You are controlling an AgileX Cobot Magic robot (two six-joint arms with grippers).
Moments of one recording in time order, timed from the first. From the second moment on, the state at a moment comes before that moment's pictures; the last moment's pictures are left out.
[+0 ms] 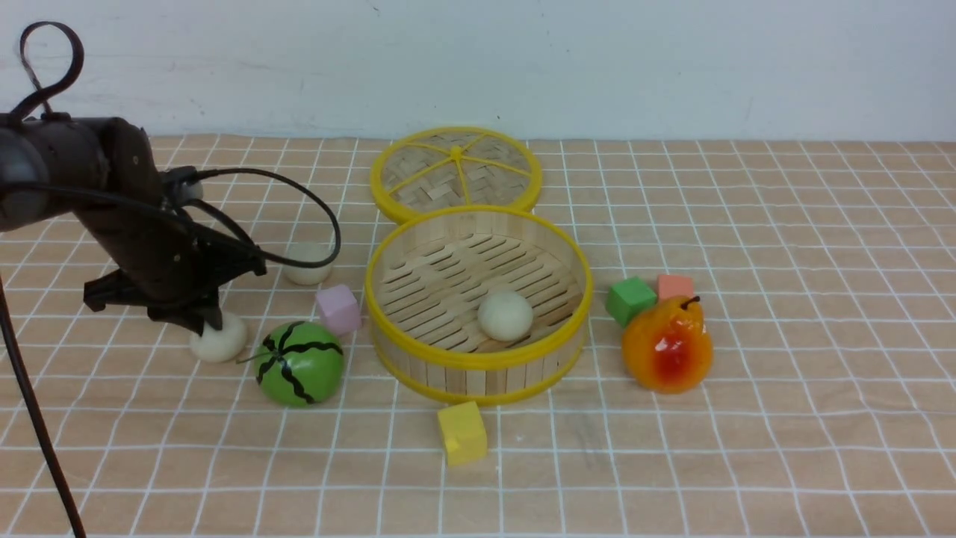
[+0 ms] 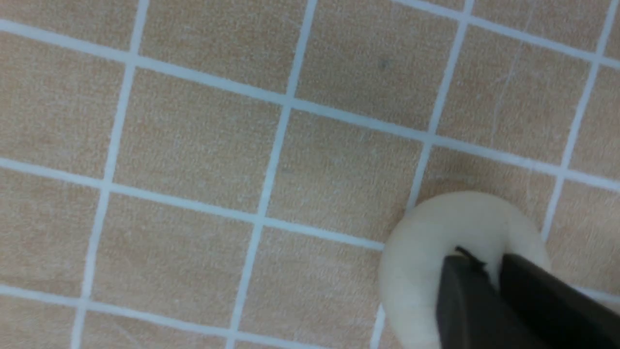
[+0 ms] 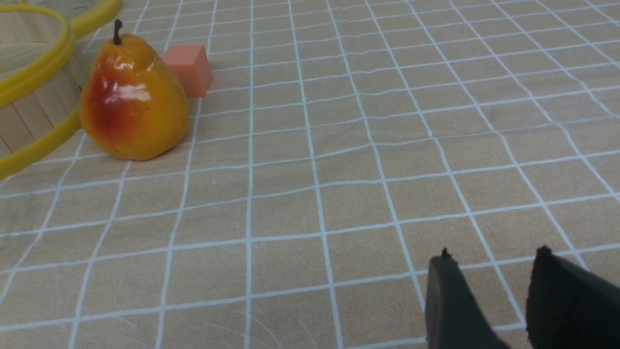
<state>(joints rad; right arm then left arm) -0.05 -0.01 0.02 -0.07 0.39 0.16 -0.03 2.02 -1.49 -0.03 0.75 -0.26</state>
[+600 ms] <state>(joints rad) -0.05 -0.01 0.02 -0.07 0.39 0.16 -0.32 1.83 -1.60 -0.19 0.79 -0.11</state>
